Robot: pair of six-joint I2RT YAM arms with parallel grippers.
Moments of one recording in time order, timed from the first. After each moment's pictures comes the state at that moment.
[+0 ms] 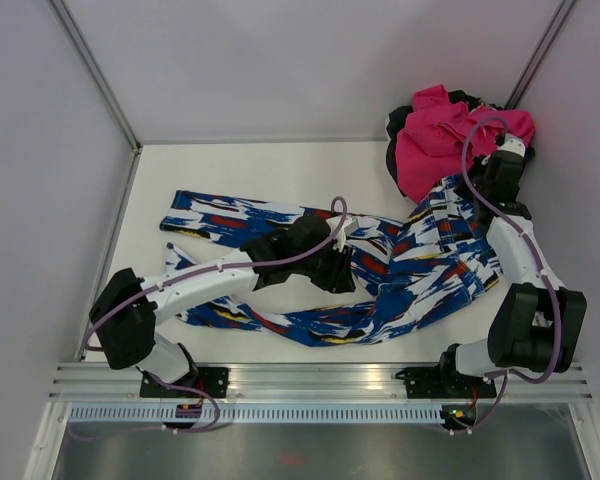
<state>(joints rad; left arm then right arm) -0.96 1.53 1.12 -0.29 0.28 -0.45 -0.18 1.42 1.07 -0.12 -0.04 0.34</state>
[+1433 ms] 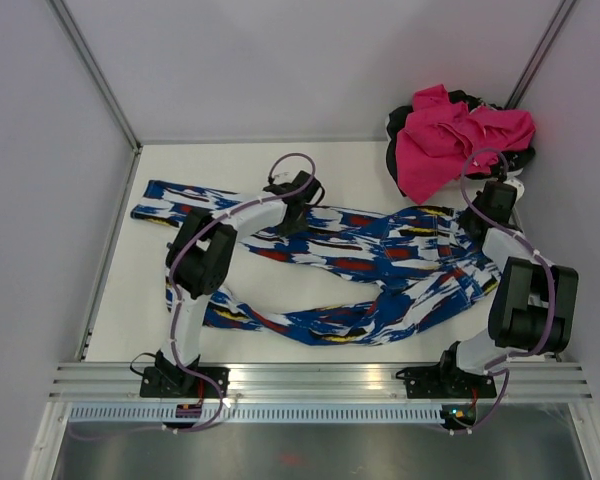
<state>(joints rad) -0.62 2.16 1.62 -0.64 -0.39 -0.83 -0.25 1.54 0.86 0.02 0.10 0.40</state>
